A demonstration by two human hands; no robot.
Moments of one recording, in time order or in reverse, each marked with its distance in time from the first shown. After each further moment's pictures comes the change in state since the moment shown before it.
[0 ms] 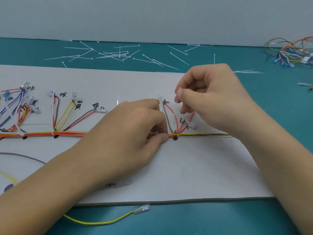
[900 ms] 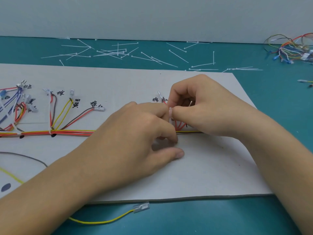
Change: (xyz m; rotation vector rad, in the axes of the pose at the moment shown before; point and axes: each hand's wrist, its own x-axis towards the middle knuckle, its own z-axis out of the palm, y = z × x) left_hand -0.003 0.008 0.005 -0.022 -0.032 0.132; right_hand -0.003 0.002 0.002 -0.138 -0.328 -0.067
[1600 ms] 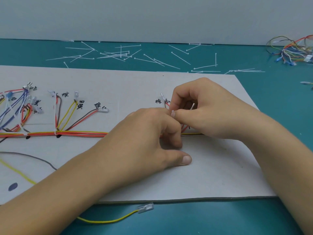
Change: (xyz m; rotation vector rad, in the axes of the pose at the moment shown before) left_hand 0.006 0.004 0.004 -0.243 -0.047 -0.263; right_hand -0.001 -0.004 -0.001 -0.061 0.004 -0.001
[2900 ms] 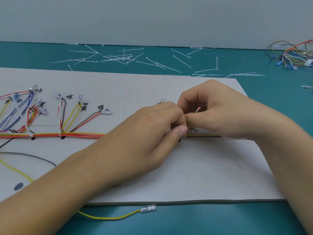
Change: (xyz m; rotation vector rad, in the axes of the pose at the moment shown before) left_hand 0.005 -0.003 -0.006 0.073 0.069 0.292; right_hand -0.005 0.005 -0.016 0.119 -0.166 -0.009
